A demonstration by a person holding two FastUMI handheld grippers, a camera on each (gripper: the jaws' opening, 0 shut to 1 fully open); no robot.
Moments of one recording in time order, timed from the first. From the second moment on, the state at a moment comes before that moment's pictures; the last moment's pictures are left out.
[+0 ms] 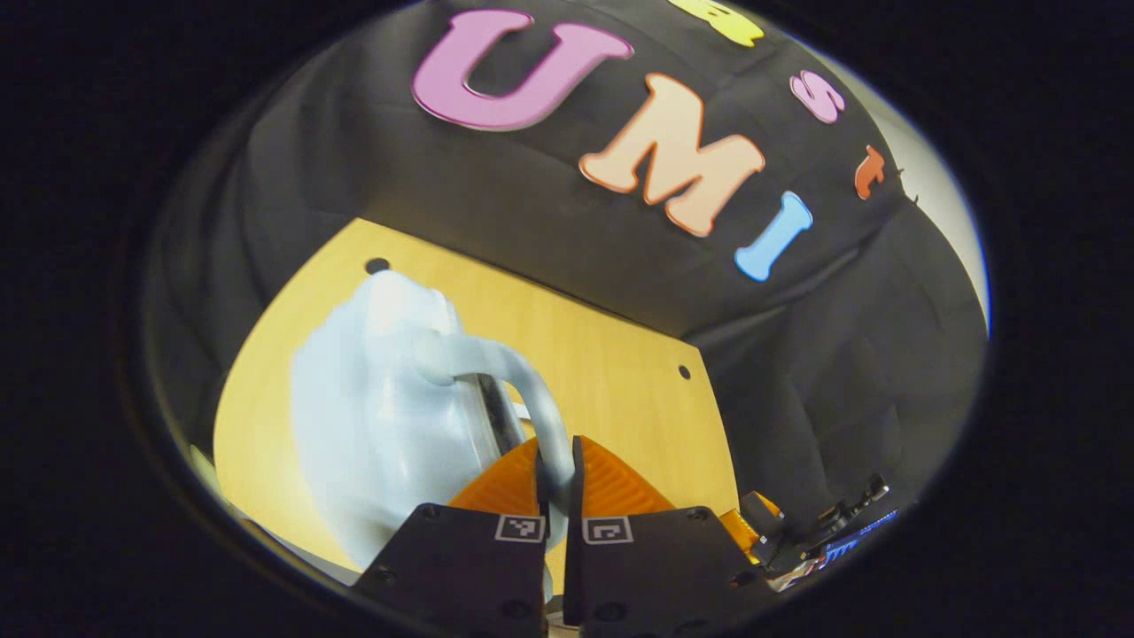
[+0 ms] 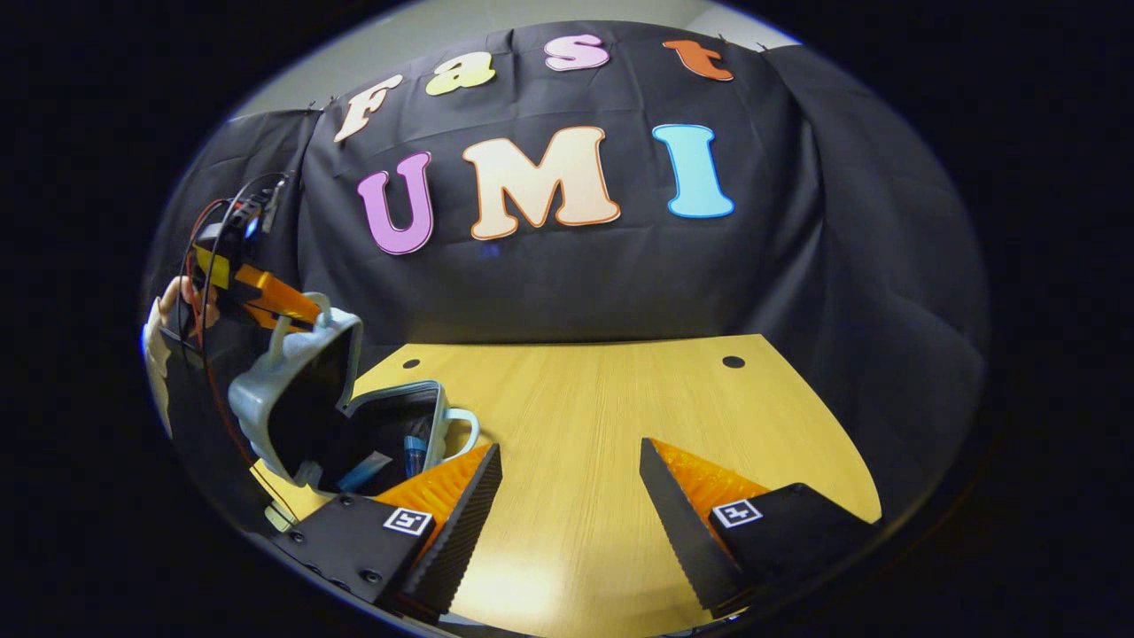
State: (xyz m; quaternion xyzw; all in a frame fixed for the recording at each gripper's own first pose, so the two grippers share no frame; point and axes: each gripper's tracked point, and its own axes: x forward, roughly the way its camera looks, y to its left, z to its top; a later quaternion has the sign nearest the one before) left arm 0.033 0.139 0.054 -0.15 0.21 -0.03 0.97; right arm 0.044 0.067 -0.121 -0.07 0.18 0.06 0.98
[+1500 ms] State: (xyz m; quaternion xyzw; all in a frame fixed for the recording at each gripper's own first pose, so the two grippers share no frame) left arm 0.039 0.078 -0.036 0.03 0.24 0.10 0.96; right arm 0.044 0.041 -0.070 -0.05 0.14 0.06 0.99
